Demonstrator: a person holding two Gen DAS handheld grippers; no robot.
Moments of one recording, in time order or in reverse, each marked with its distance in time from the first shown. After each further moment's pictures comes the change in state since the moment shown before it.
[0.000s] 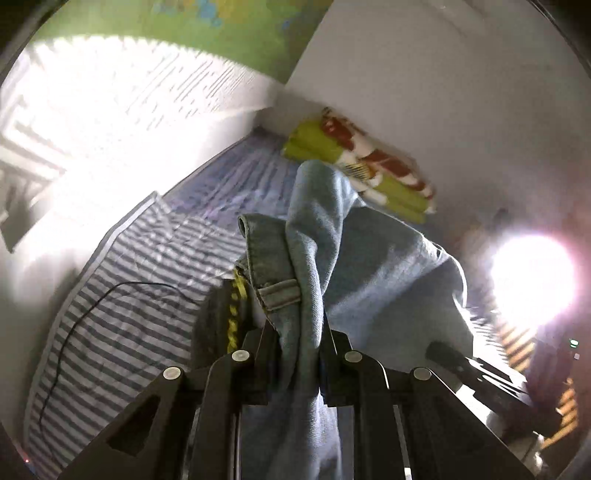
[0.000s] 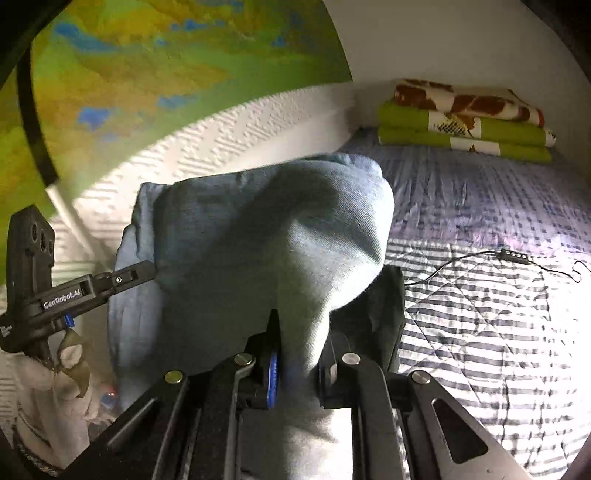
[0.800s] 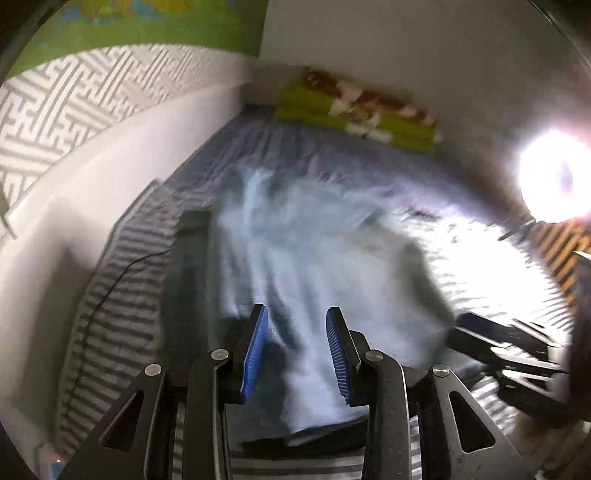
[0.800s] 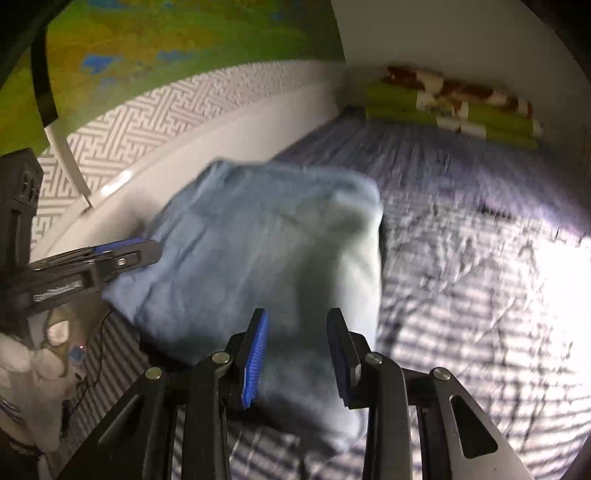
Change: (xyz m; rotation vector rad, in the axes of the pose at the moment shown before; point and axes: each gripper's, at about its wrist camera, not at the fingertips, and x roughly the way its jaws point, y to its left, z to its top) left arm 0.014 -0.043 -0.086 0.263 0.118 0.173; right arm -0.002 -0.009 -0.088 -0.018 0.081 -0.067
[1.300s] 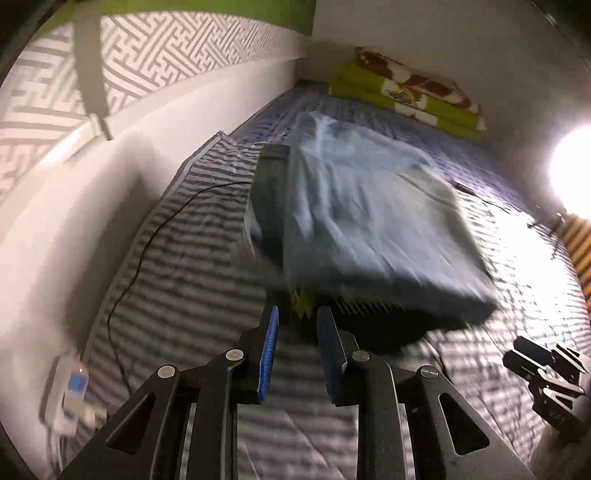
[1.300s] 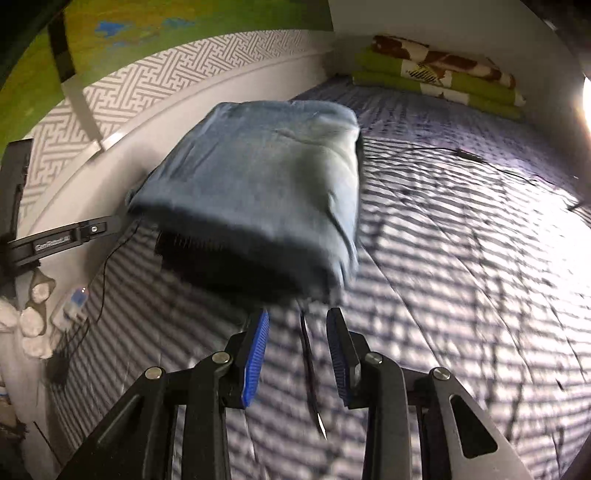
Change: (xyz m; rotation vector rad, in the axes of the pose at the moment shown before) left arm -0.085 0.012 -0.086 -0.117 0.063 0.118; right arm -0.072 0.016 -0.090 -0.013 0.100 -0.062
